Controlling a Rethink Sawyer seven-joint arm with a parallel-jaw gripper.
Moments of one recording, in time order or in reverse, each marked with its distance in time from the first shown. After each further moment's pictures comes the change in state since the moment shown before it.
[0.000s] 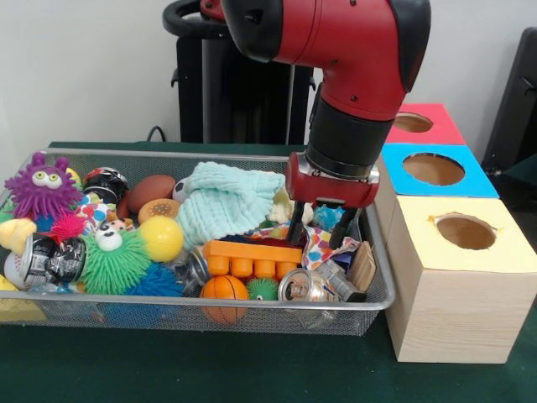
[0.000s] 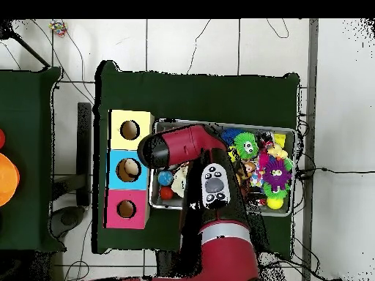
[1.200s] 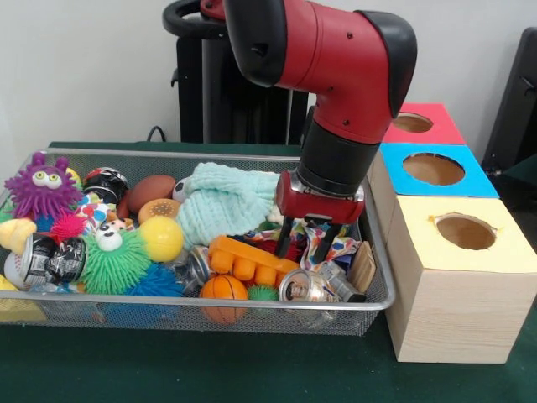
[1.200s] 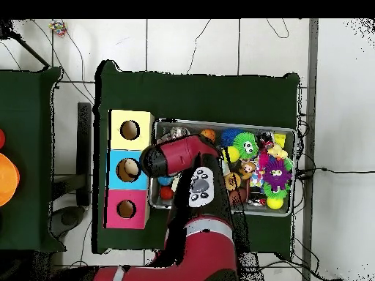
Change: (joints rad) arm 0.087 0.084 -0.124 -0.001 0.000 -0.134 0.000
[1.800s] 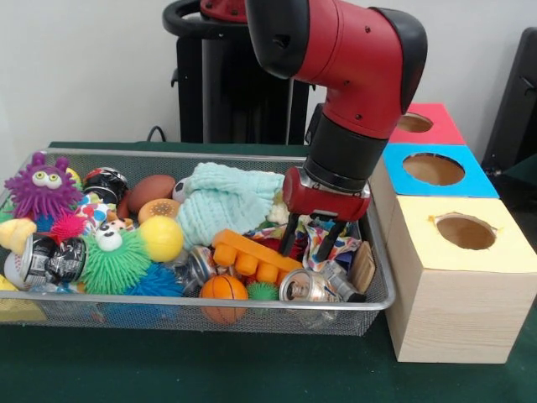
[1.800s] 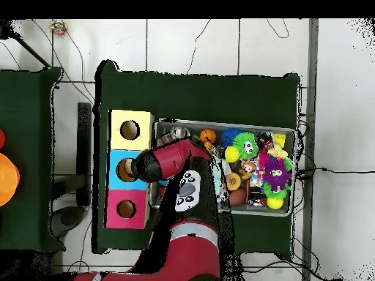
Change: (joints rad) arm 0.057 0.007 -0.057 0.006 0.000 -0.047 0.000
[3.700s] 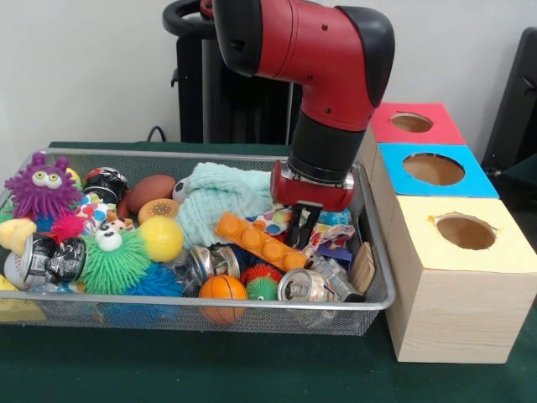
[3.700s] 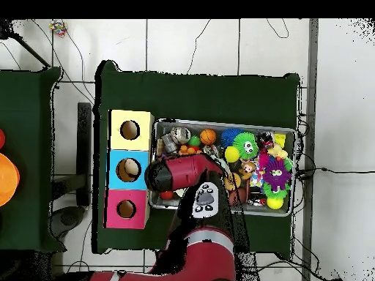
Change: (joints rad) arm -0.051 -0.026 -0.003 0.140 0.119 -0.122 0.000
